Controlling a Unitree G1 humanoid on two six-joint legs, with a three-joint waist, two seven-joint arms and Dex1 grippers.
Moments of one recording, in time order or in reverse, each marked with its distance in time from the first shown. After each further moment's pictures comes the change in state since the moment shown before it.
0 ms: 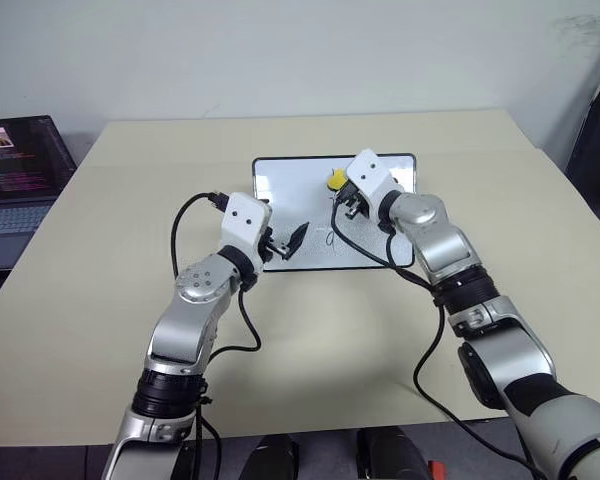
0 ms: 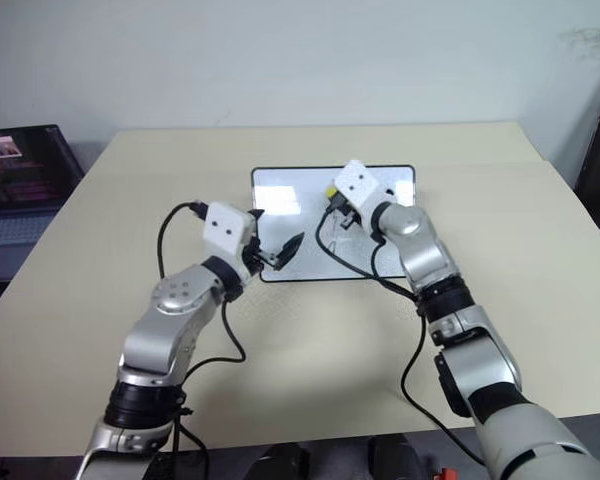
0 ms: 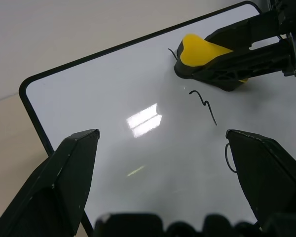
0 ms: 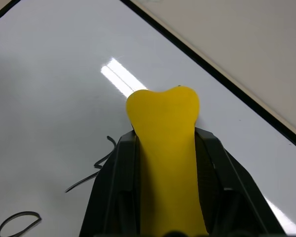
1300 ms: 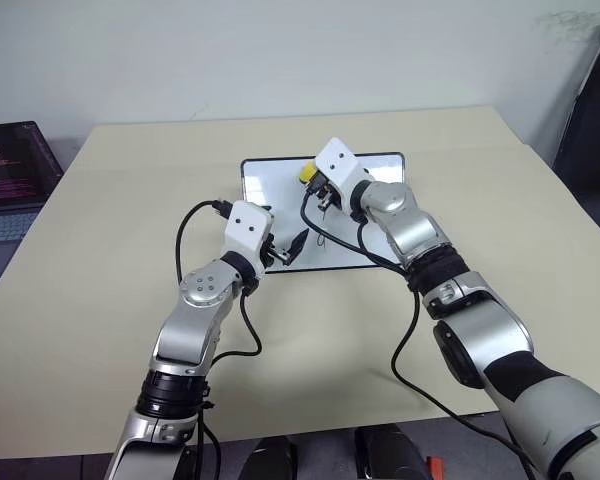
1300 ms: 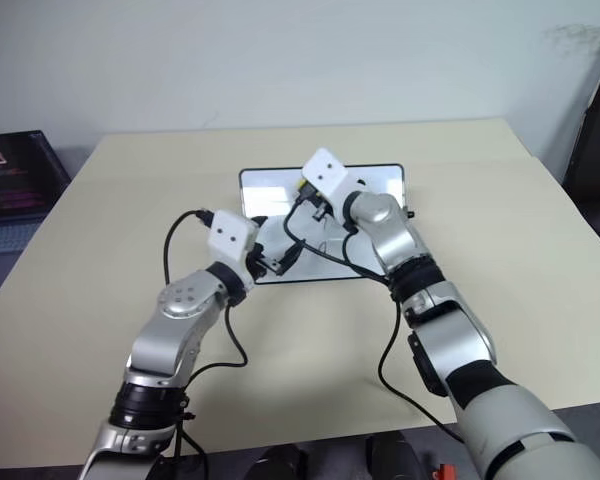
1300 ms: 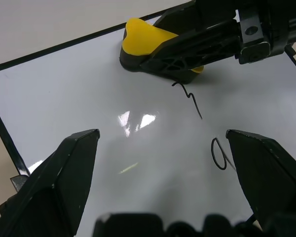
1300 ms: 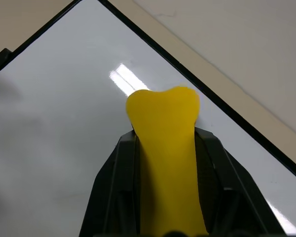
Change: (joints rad) left arm 0.022 -0.010 -0.006 0.040 0.018 -0.049 -0.013; right arm -0.149 0.110 0.013 0.242 -0.012 -0.096 0.012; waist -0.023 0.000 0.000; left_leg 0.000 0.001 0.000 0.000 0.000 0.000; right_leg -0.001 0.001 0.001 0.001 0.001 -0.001
